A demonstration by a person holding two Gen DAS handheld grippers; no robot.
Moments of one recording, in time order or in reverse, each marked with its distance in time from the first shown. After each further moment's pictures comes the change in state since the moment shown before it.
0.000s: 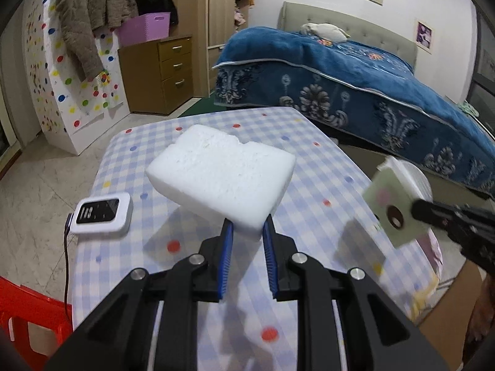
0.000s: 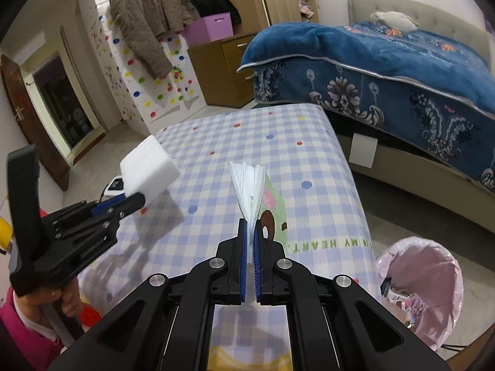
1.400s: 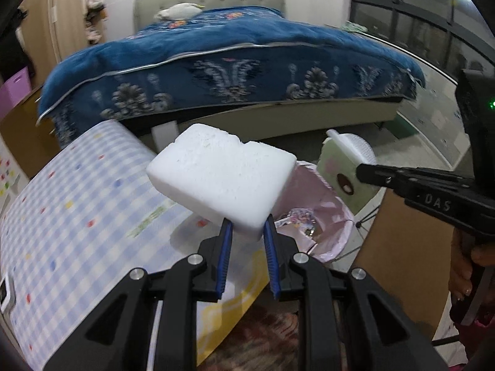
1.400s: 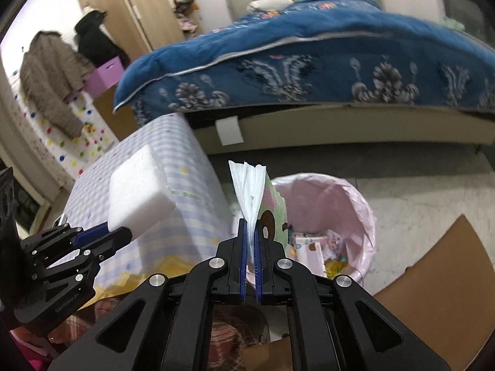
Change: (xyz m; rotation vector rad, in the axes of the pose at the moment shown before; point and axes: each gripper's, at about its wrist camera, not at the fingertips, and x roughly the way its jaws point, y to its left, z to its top) left arm 0.005 -0.238 -0.032 0.458 0.080 -0.380; right arm -0.108 -0.178 -0.109 0.401 -0.071 -0.269
